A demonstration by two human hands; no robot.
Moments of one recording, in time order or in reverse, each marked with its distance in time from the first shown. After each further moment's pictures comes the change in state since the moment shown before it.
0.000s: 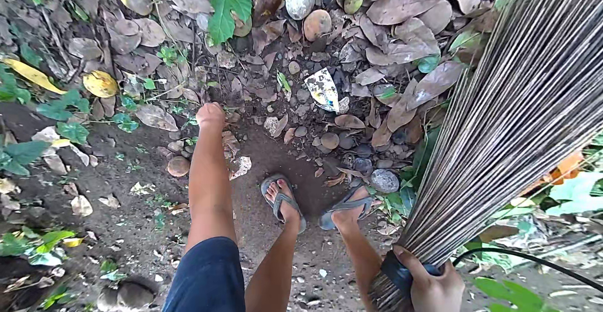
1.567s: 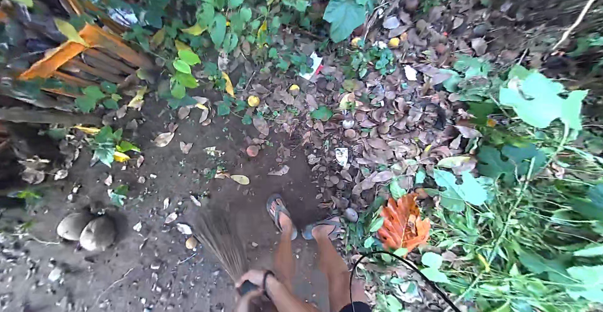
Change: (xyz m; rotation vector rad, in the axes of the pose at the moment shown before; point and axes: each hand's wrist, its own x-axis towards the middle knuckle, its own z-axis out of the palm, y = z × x) left_hand -0.589 -0.197 0.262 -2.256 -0.424 -0.579; right_hand -0.300 0.113 0.043 -0.920 -1.440 0.407
